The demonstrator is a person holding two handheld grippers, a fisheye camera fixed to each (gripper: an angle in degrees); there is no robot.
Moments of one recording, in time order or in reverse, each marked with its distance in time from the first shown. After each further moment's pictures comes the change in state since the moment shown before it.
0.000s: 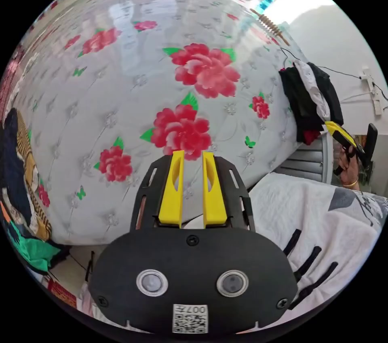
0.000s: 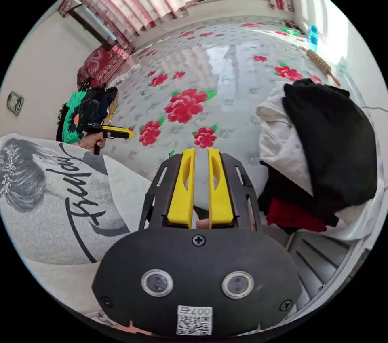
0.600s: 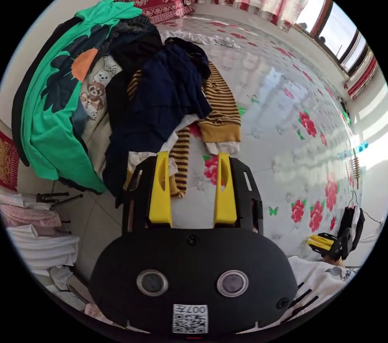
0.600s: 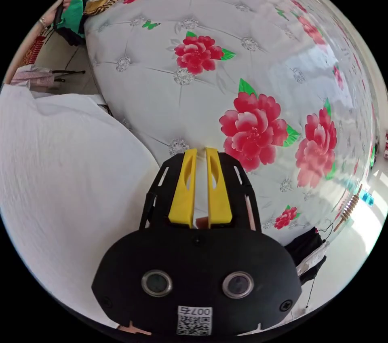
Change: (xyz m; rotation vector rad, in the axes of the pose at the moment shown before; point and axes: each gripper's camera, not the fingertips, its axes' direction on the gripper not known) left arm -0.328 0.139 -0.156 0.433 -0.301 -0.661; right arm -0.307 -0.152 0.294 -0.646 0.254 -0.561
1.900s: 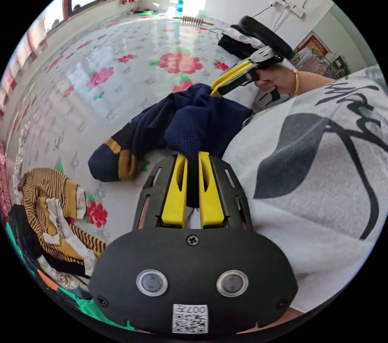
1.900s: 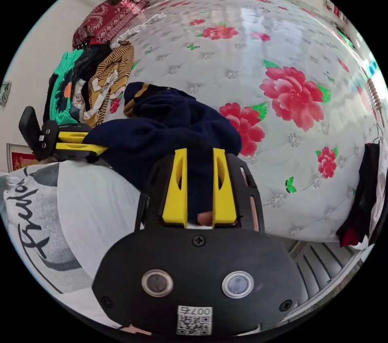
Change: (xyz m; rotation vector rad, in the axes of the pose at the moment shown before) left arm 0.189 0.169 -0.084 -0.265 0.496 1.290; right arm 0.013 0.089 -0.021 0.458 -0.331 0.576
